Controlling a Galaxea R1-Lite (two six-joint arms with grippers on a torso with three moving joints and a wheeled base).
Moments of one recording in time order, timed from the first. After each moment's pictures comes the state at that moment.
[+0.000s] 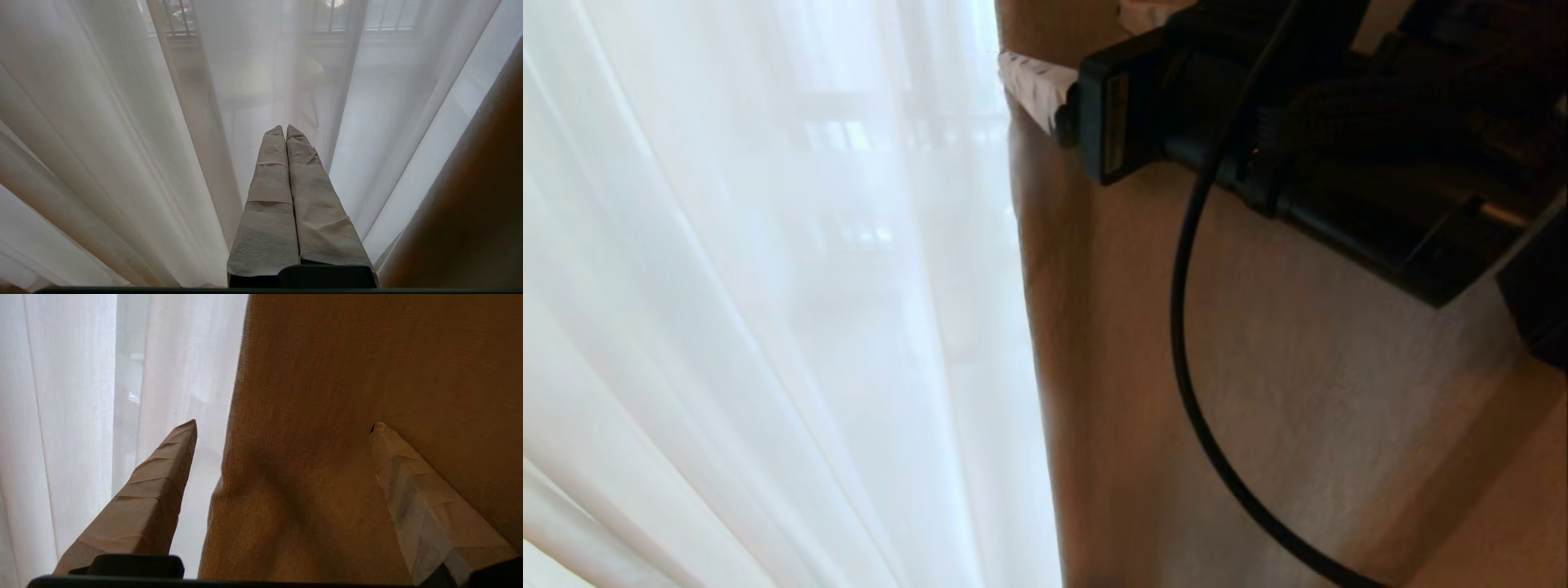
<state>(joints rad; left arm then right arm) 0.00 0.00 -0.04 0.09 0.02 0.03 0.94 1.67 -1.38 -0.63 -0.25 -0.36</state>
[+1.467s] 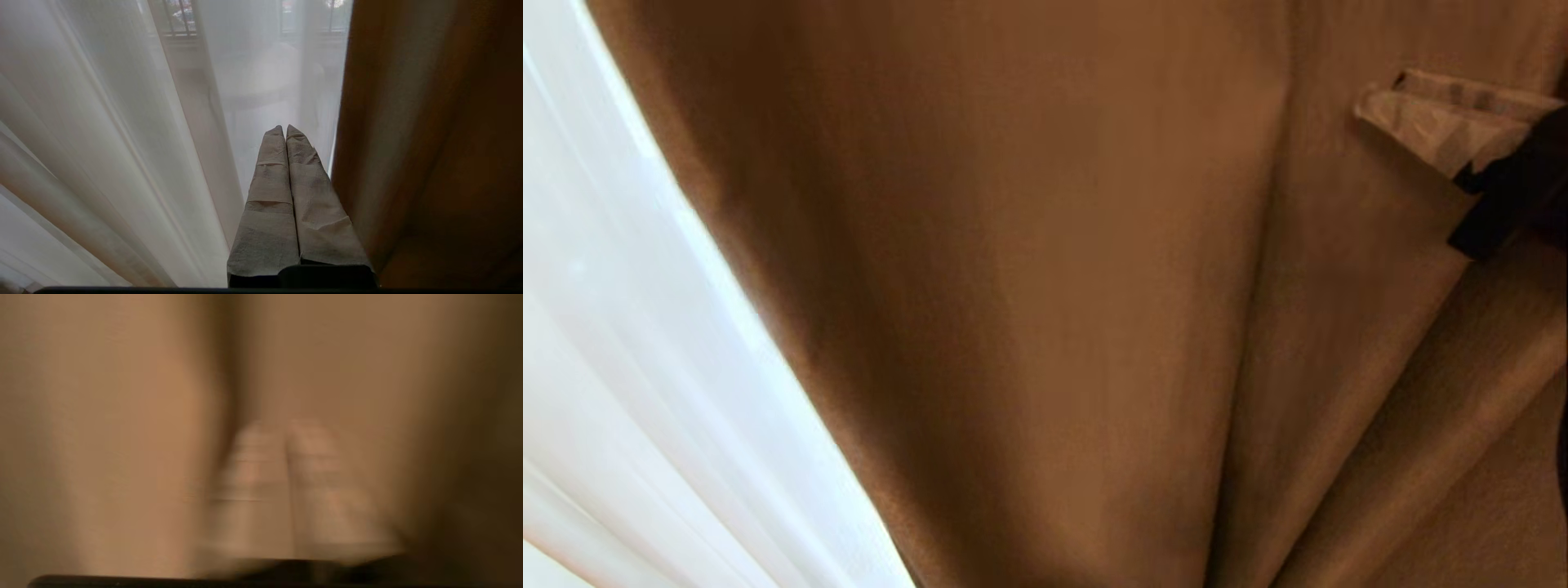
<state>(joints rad) 0.00 0.00 -0.04 0.08 0.02 0.03 0.73 1.21 -0.87 -0.64 -0.25 -0.27</state>
